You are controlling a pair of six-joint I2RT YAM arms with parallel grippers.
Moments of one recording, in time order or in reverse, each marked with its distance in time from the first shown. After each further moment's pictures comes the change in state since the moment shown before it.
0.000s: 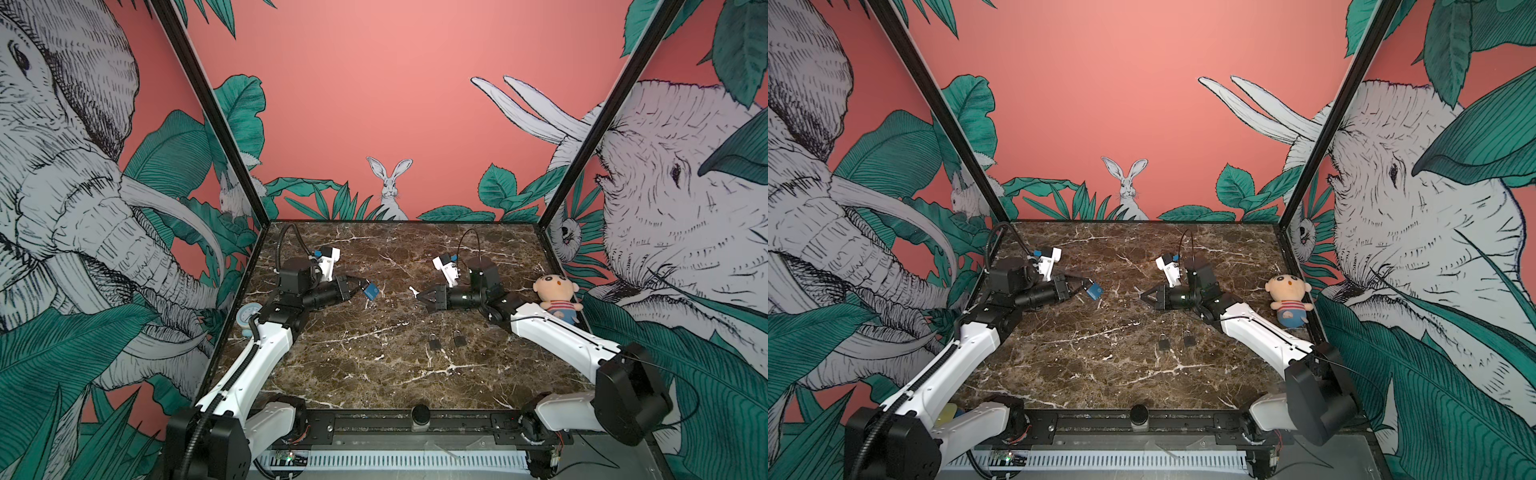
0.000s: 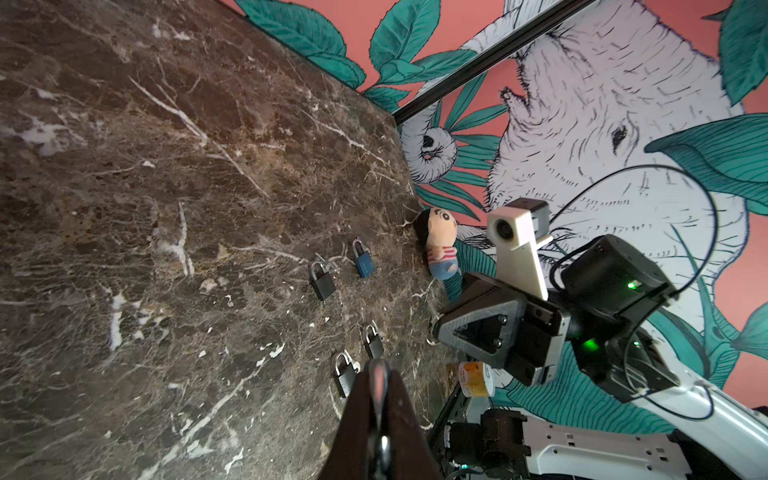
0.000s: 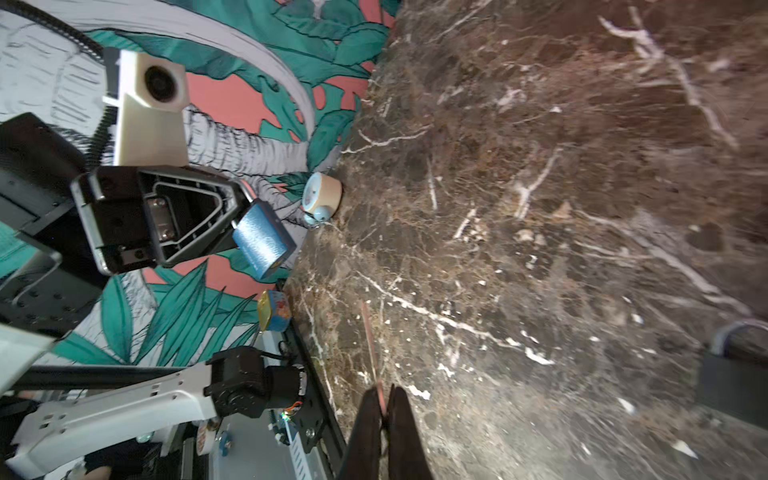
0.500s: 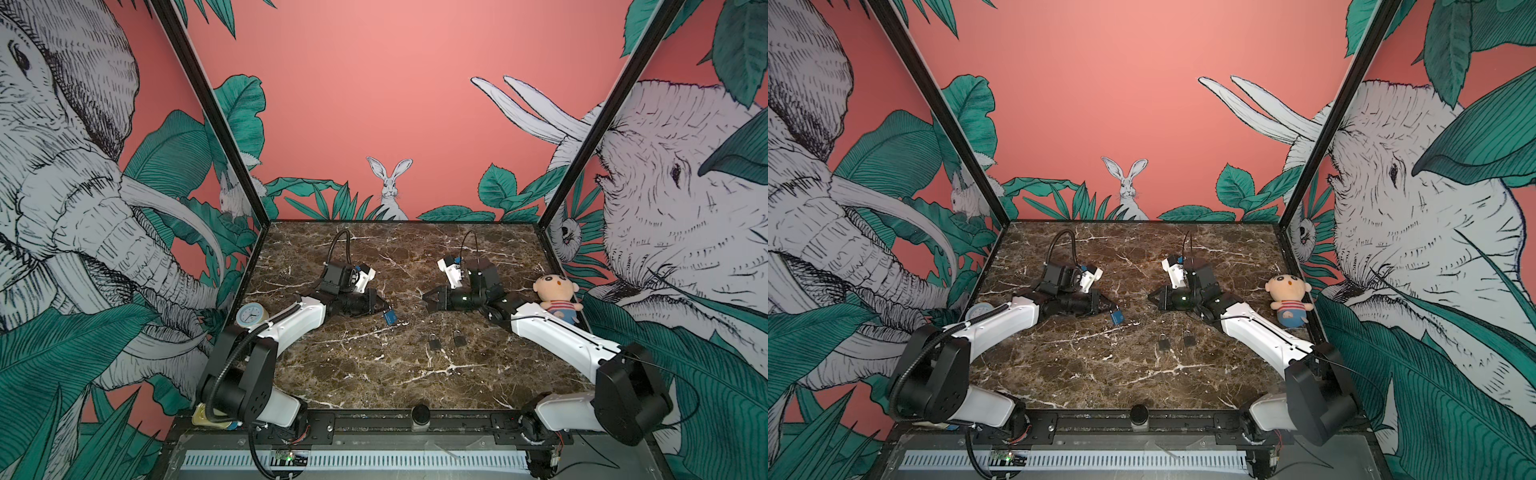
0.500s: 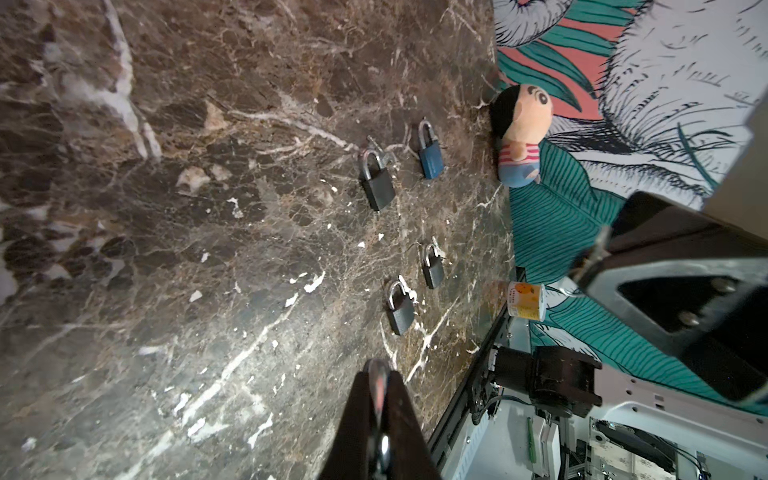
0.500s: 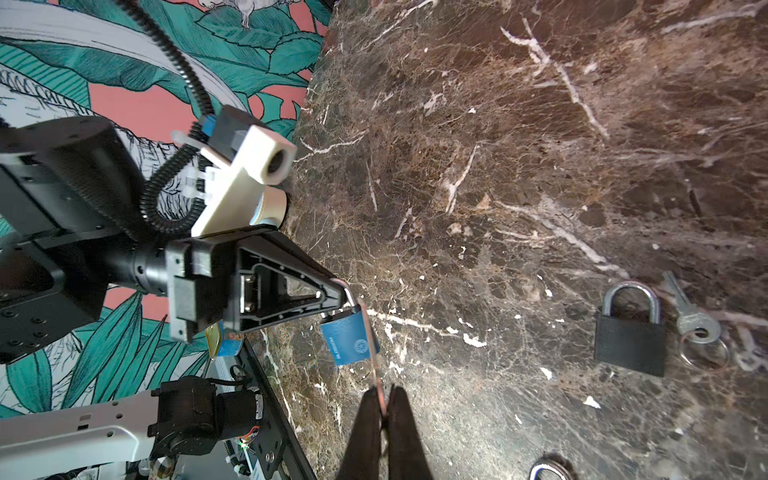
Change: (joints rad) left arm -0.176 0.398 0.085 -0.076 -0.043 0.123; right arm -0.005 0.000 0.000 -0.060 0.115 -0.018
